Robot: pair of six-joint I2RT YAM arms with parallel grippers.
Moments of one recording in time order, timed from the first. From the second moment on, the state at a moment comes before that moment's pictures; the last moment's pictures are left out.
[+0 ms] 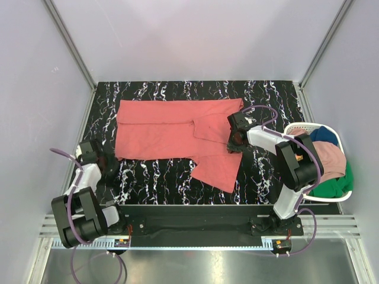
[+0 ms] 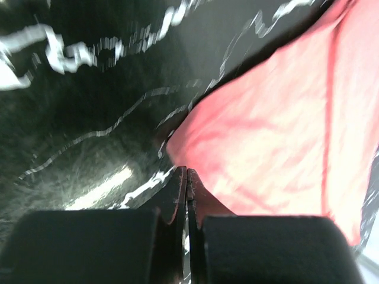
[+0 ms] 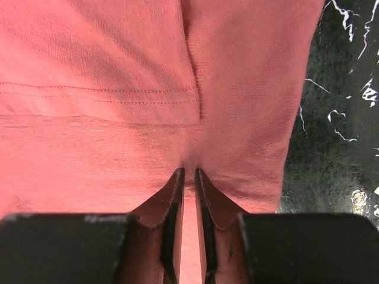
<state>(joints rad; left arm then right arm) 0.36 1.18 0.53 -0.26 0.07 -0.97 0.40 1.78 1.07 -0.43 0.11 0.67</state>
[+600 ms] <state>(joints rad) 0.30 1.24 0.38 -0.01 0.12 -1.08 0.40 1.78 1.07 -0.43 0.10 0.66</state>
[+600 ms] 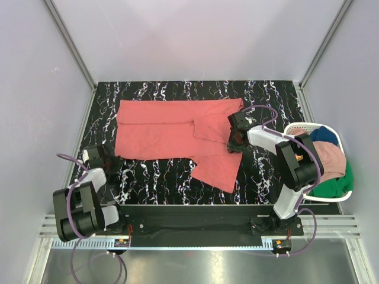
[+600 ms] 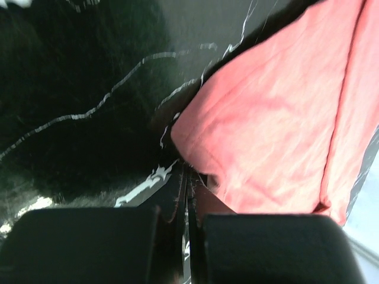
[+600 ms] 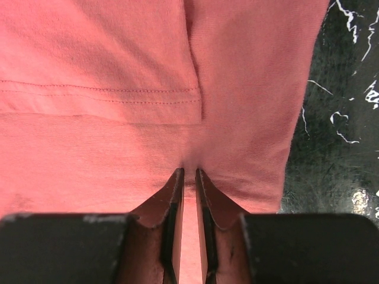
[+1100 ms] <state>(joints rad) 0.30 1.24 0.37 0.03 -0.05 -1.10 0.37 1.78 1.05 -0.39 0.06 0.66</state>
